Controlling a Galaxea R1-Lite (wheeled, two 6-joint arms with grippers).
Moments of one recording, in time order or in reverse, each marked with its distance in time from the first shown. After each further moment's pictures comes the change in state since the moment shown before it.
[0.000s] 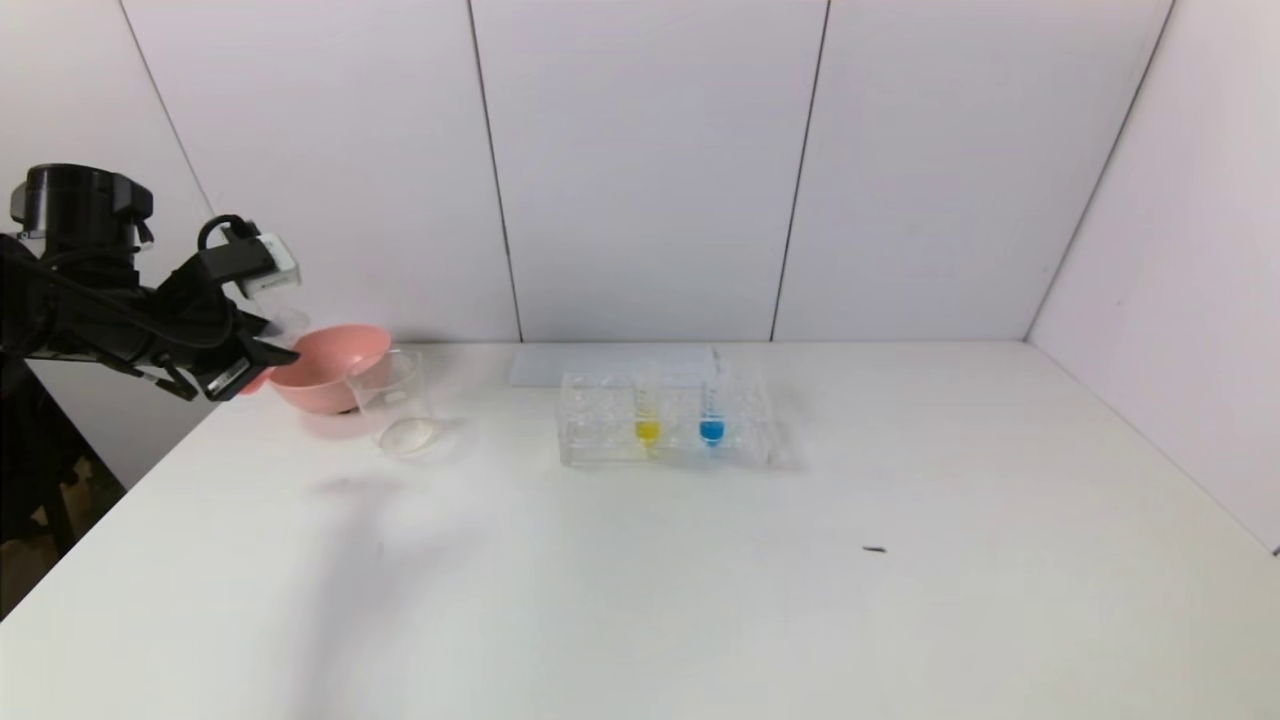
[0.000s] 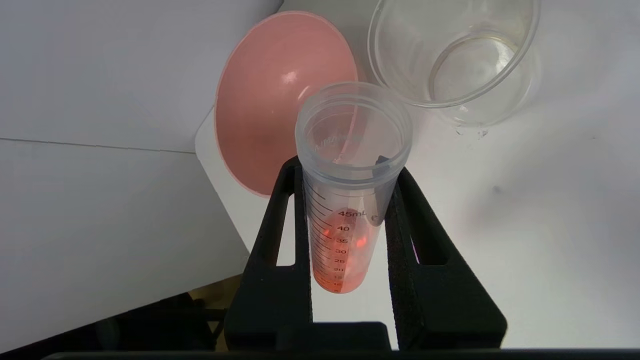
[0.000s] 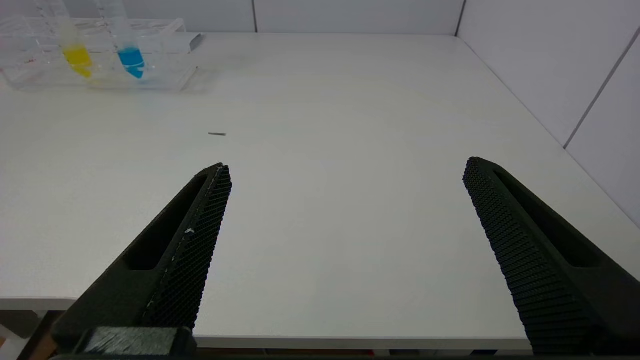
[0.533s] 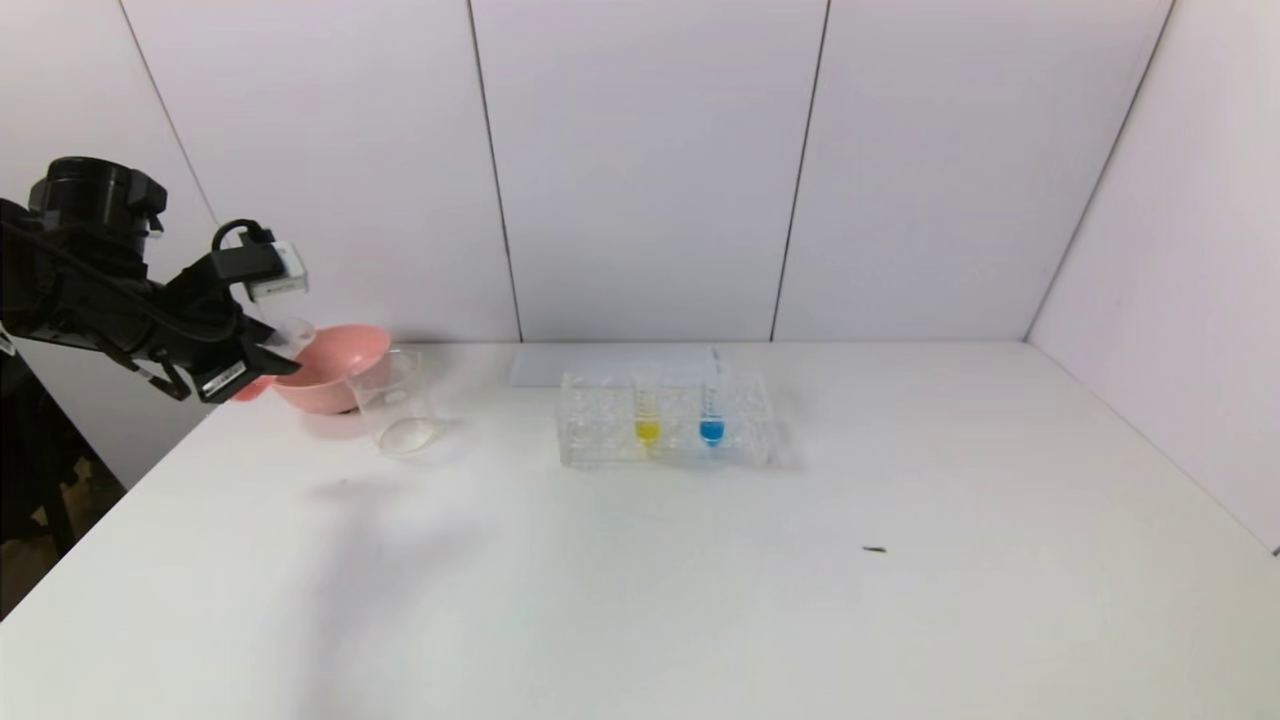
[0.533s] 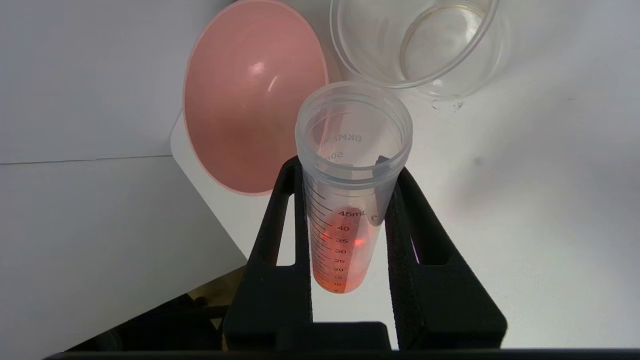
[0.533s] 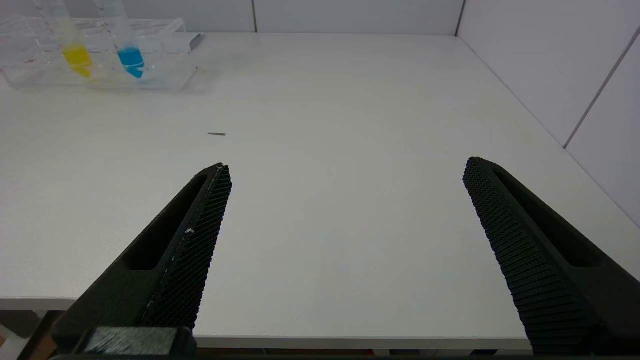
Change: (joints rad) left arm -0.003 0.047 -0.137 0.209 -0.008 0.090; right arm 0.000 0.000 0.000 0.000 0.000 0.000
